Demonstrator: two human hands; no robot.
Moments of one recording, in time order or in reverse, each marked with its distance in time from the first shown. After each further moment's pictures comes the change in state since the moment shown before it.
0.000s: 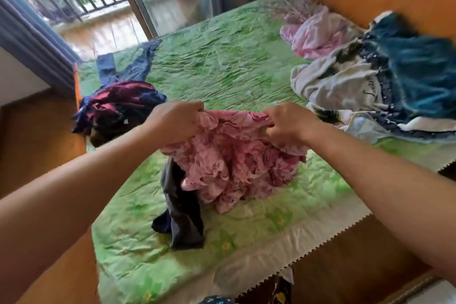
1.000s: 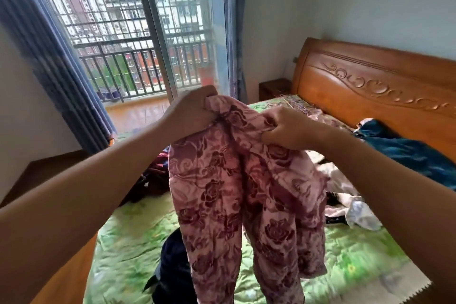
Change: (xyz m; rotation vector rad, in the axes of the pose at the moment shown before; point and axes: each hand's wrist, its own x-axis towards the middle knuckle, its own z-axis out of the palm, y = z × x) left_hand -0.081 0.040 -0.218 -0.393 0.624 0.117; right_hand -0.069 -0.108 -0.194 0.346 0.272 -0.216
